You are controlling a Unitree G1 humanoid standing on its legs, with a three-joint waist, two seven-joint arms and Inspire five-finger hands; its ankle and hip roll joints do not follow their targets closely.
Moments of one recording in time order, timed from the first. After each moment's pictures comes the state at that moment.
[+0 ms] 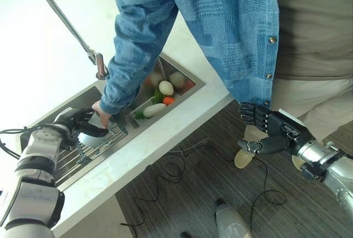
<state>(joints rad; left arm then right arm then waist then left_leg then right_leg) -0.73 0.89 -0.28 1.14 -0.20 0.02 -0.30 0.04 -0.86 -0.06 -0.20 0.59 0.11 0.37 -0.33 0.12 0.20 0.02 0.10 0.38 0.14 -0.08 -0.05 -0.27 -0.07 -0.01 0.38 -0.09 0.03</state>
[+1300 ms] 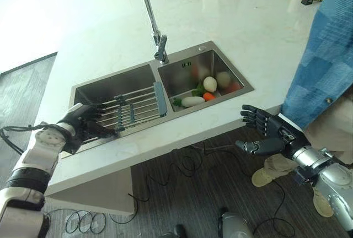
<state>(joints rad) -0.49 0.99 -0.23 0.63 -0.19 0.13 -0.25 0.07 -0.81 -0.01 -0.20 0.55 0.09 0.25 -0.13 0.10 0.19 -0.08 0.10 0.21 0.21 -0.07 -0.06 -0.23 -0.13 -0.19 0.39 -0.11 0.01</state>
